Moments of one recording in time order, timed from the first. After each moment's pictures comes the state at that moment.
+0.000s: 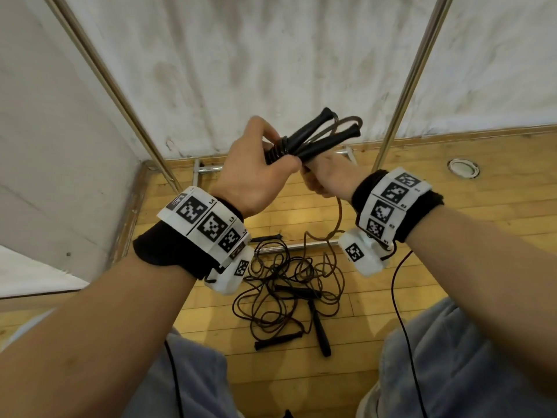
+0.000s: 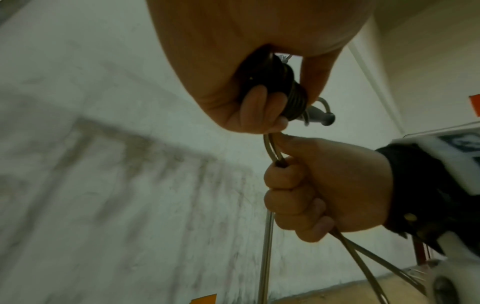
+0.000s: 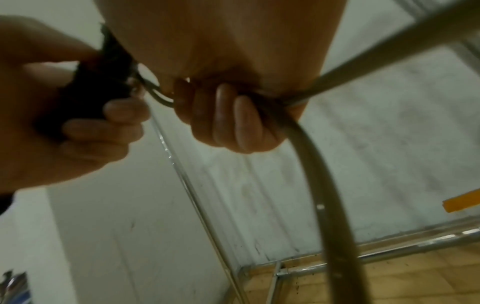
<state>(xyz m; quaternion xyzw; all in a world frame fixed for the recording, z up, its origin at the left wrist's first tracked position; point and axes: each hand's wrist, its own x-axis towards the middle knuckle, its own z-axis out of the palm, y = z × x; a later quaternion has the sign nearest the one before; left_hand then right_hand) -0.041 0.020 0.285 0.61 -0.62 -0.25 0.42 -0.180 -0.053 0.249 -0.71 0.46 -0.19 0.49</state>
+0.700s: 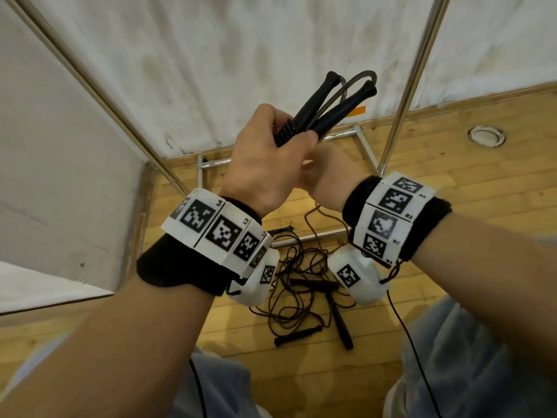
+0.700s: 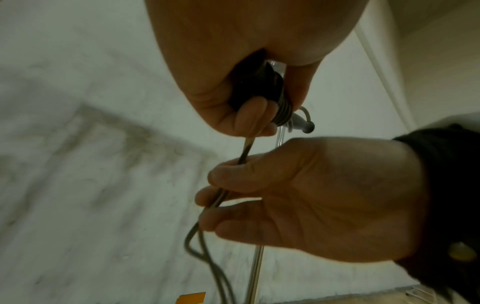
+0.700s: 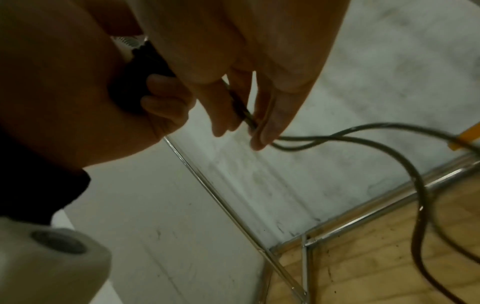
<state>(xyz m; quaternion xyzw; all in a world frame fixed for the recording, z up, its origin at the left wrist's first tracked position) -0.061 0.006 0.288 0.63 -0.55 -0.30 0.46 -0.163 -0.034 0.242 -0.74 0.47 -0.27 0.40</state>
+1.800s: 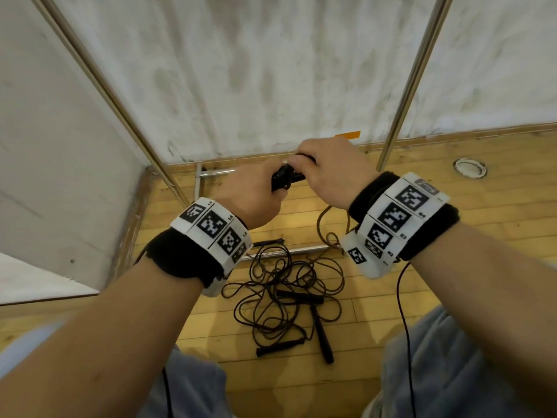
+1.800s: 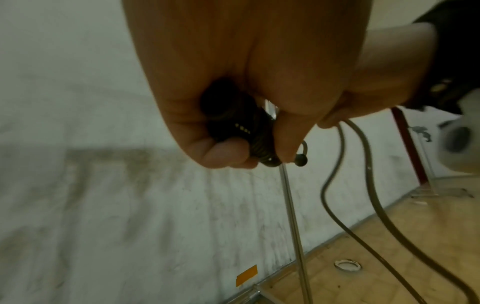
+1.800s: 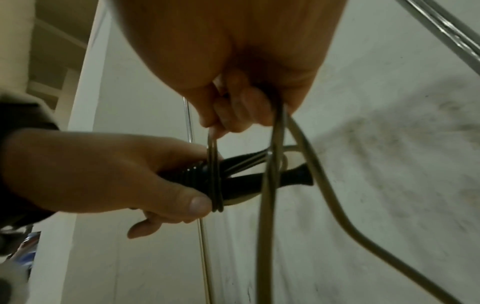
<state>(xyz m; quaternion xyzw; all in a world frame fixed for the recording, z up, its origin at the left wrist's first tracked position) -0.035 -0.001 0.259 0.69 -0.70 -0.12 0.14 -0.187 -0.042 0.278 -0.87 0.42 -0.23 0.15</state>
